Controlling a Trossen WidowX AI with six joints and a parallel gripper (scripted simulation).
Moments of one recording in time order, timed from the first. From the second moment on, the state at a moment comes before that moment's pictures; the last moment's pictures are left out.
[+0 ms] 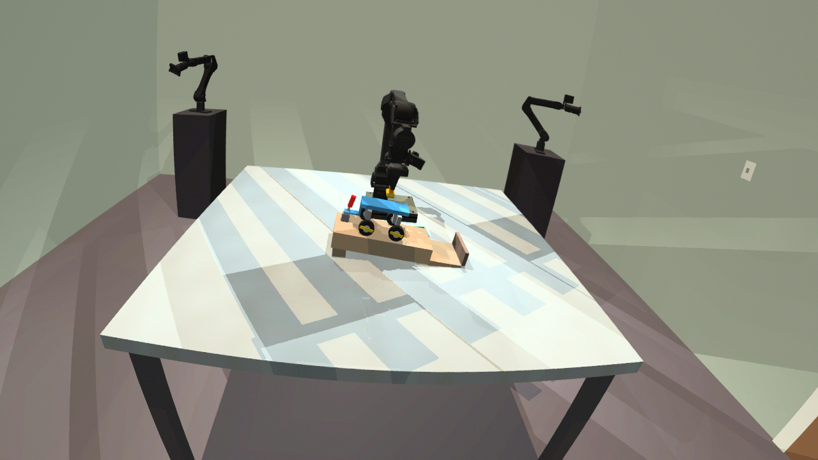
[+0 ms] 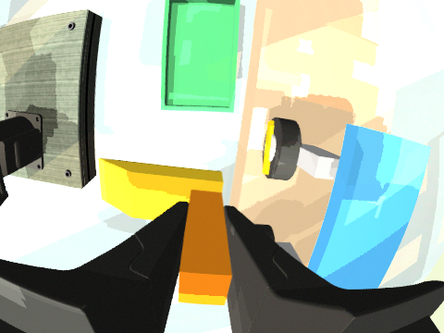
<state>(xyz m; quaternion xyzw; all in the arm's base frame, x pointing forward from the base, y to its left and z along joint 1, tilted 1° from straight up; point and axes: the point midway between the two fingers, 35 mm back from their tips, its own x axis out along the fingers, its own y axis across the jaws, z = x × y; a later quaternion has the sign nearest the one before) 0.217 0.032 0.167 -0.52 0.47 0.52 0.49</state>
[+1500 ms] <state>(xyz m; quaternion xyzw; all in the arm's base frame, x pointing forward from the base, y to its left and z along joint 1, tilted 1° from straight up) 0.230 0.152 0.157 -0.61 0.35 0.61 0.36</state>
